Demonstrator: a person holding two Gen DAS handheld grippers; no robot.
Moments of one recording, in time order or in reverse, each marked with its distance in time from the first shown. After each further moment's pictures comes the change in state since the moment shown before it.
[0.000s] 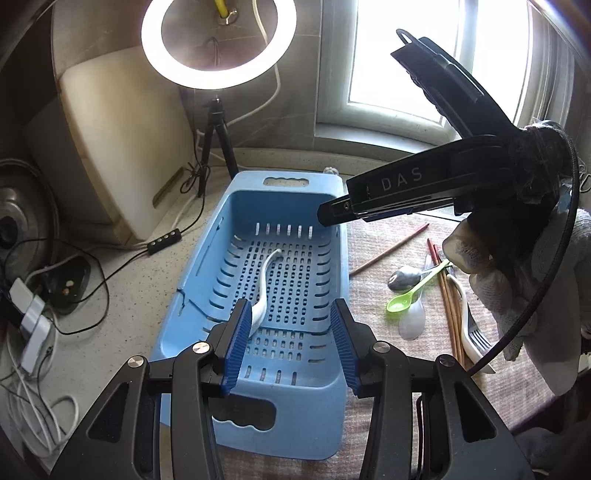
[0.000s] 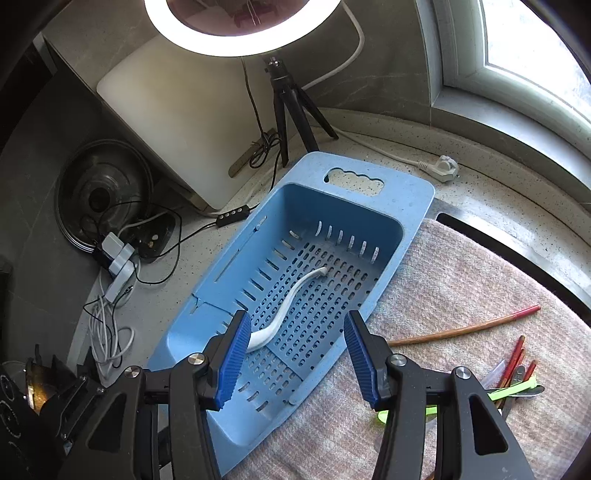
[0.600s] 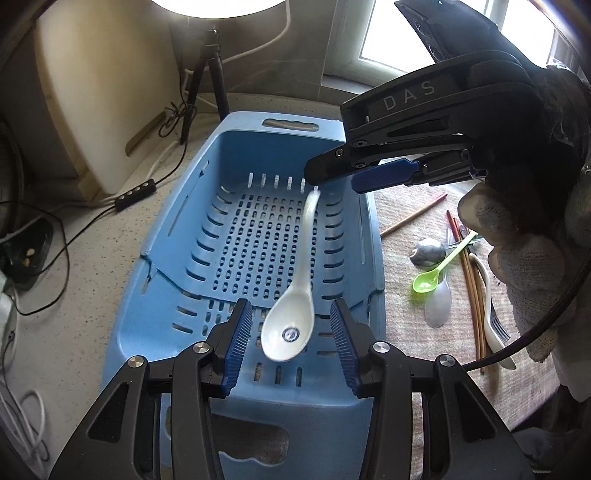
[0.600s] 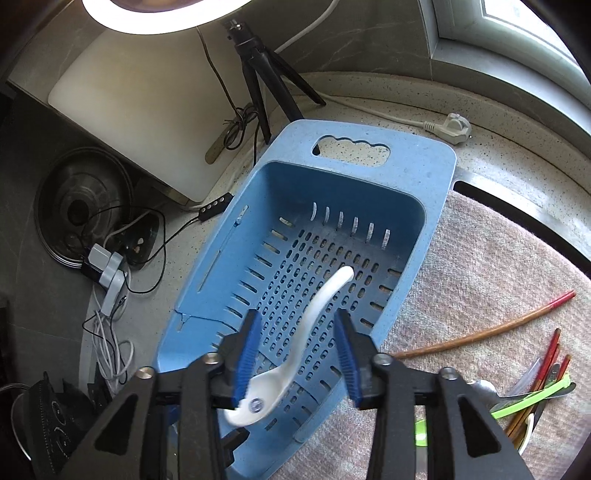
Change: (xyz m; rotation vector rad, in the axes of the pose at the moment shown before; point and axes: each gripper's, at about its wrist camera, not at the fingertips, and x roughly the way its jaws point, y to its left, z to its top) left arm 0.070 0.023 -0.017 -0.056 0.152 -0.078; right arm 0.056 -0.002 0.019 0.113 0.103 0.021
